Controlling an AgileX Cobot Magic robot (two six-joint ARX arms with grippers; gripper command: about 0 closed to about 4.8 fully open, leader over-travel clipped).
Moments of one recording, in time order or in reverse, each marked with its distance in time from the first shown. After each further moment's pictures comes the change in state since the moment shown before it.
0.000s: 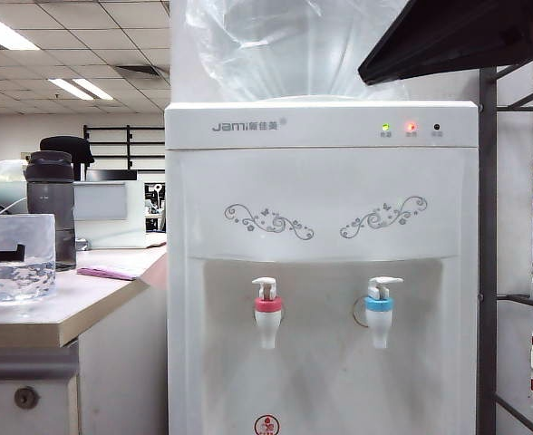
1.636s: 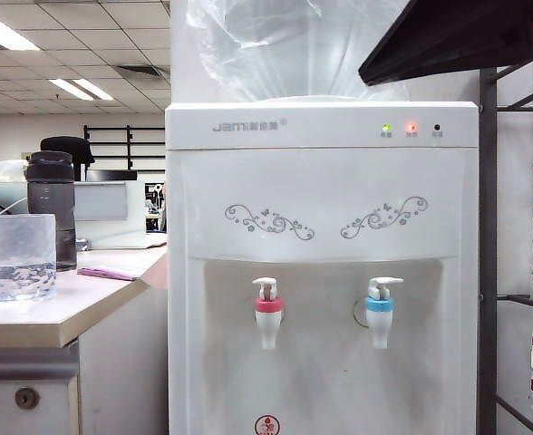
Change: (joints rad) left arm -0.037 -1.362 -0.416 -0.835 0.096 0.073; right arm 0.000 0.000 0.000 0.000 0.000 0.000
